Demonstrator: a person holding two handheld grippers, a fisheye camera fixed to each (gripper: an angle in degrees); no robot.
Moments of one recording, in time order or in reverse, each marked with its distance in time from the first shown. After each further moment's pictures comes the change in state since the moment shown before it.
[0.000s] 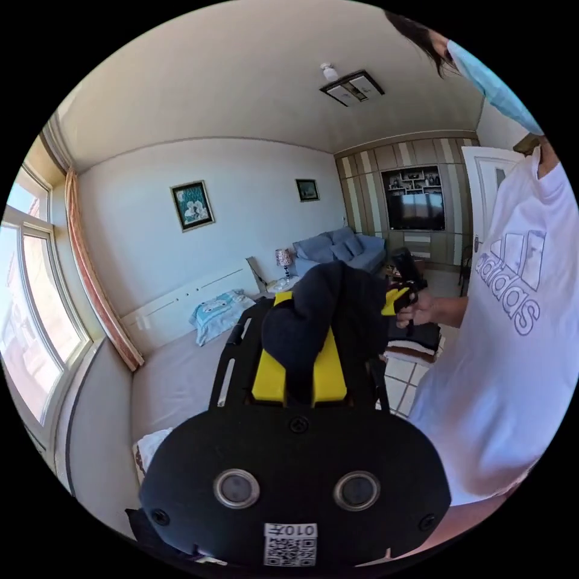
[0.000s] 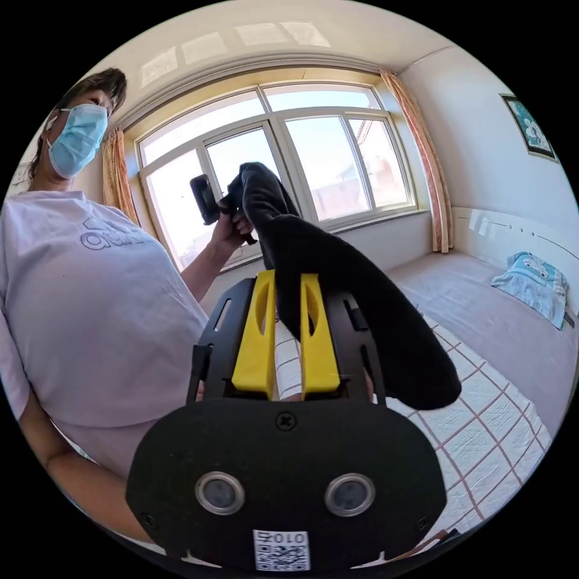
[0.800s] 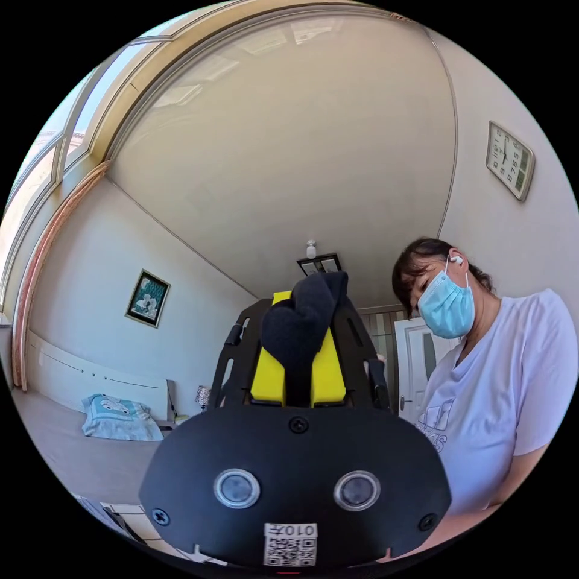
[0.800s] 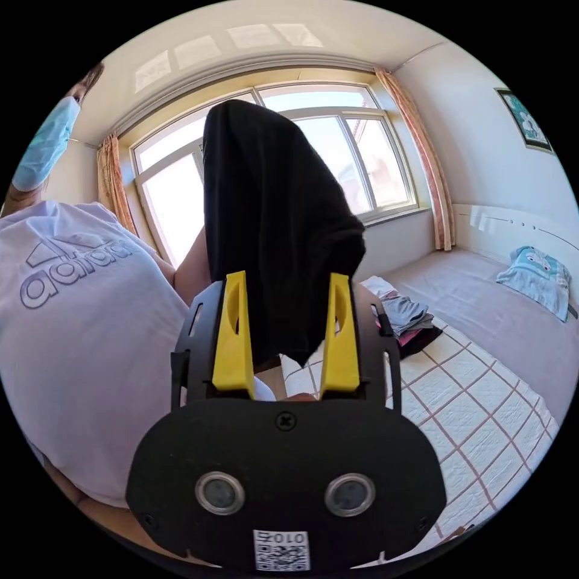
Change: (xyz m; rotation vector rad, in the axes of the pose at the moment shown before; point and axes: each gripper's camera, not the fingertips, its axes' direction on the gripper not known) left arm -0.099 0.024 -0.031 0.796 0.444 -0.355; right arm 0.025 0.012 -0.038 0.024 0.002 0.028
